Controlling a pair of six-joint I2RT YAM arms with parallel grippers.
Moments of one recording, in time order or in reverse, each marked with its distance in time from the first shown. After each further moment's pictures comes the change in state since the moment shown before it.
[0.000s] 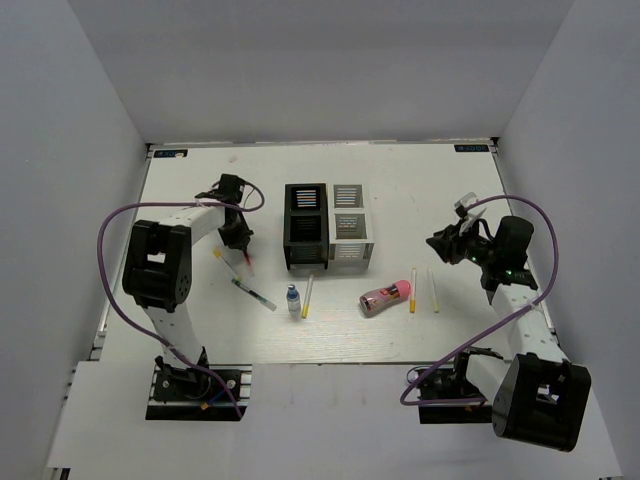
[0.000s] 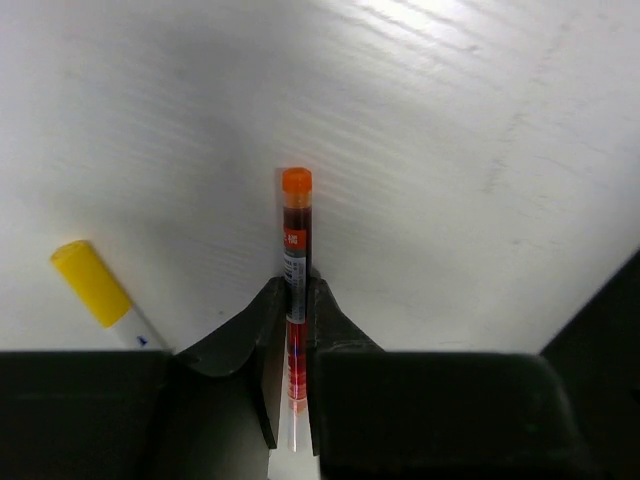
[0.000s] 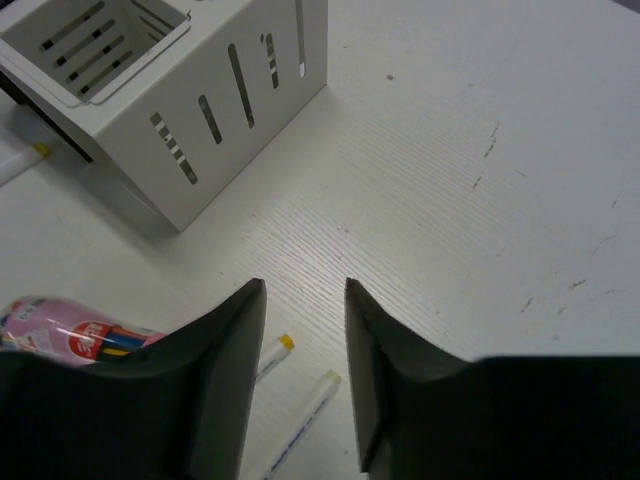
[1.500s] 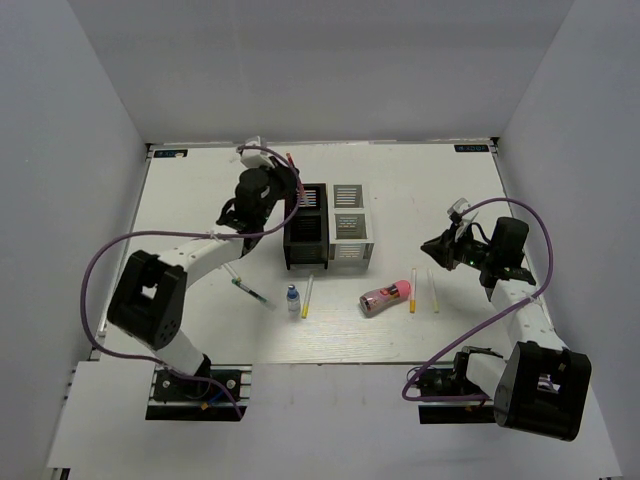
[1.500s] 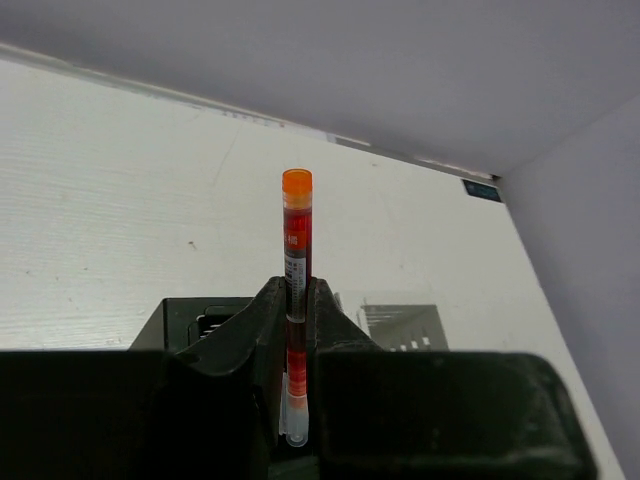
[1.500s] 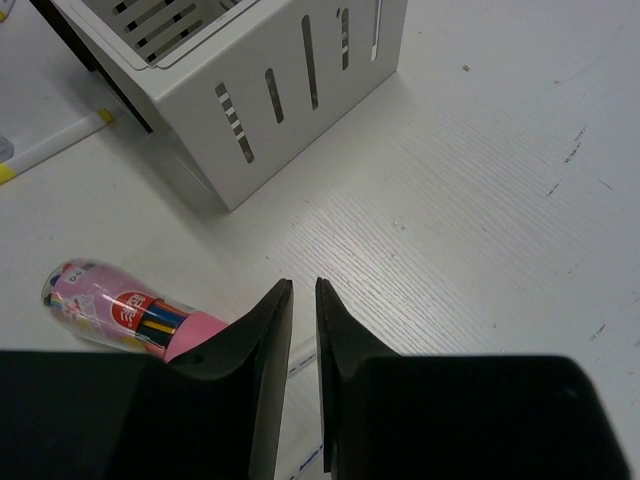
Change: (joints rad) left arm -0.274 -0.269 -0.209 1.072 -0.028 0.020; right arm 0.001 0.053 0.000 -0.055 -0.129 -0.090
